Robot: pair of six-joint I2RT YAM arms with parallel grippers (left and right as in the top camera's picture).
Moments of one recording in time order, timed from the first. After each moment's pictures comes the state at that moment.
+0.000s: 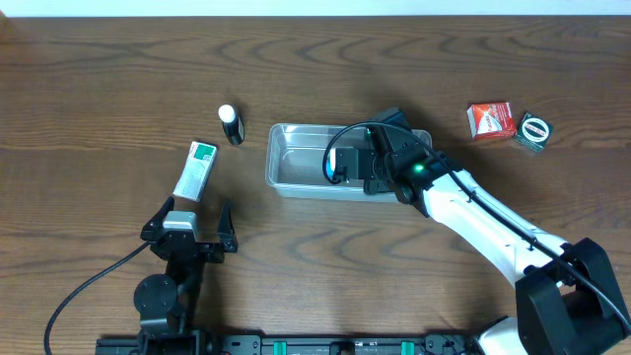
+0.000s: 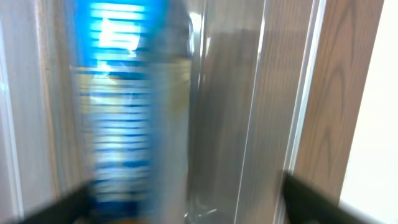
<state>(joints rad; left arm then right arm) 0.05 0.01 0.03 -0.12 0.14 -0.03 0.53 1.64 1.03 -0.37 0.08 -1.10</state>
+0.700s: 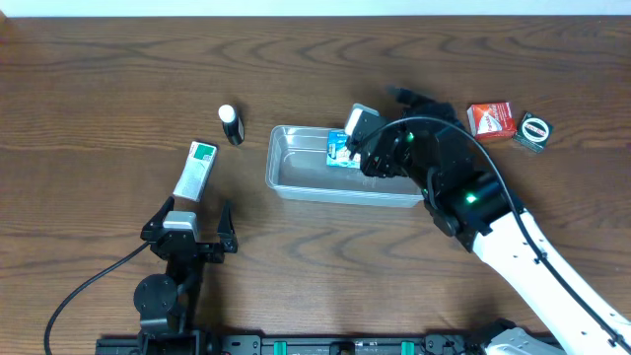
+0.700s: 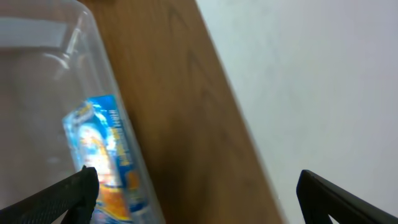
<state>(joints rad) 0.05 0.01 0.03 -0.12 0.14 -0.03 0.53 1.30 1.03 -0.28 0.06 -0.76</state>
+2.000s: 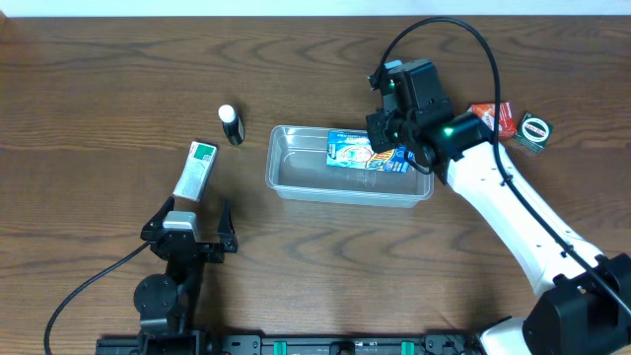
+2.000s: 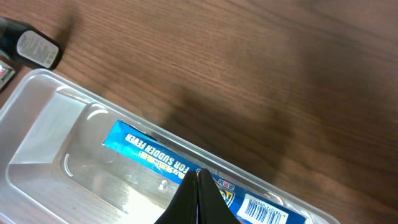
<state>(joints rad) 0.05 0.01 0.03 -0.12 0.14 -0.03 0.44 1.62 1.31 -0.59 -0.03 0.15</state>
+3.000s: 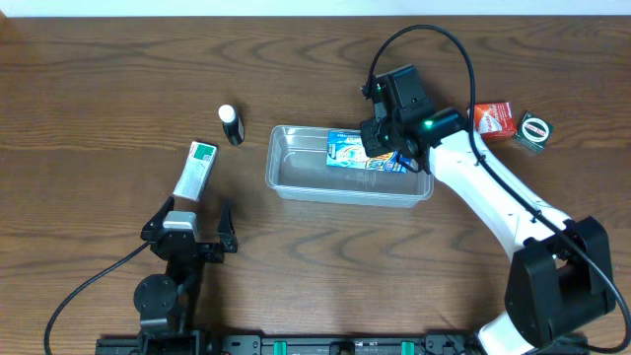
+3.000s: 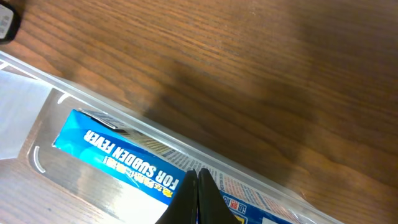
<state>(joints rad) 0.05 0.01 0.03 -0.12 0.14 -0.03 0.44 1.75 1.31 -0.58 -0.04 0.15</state>
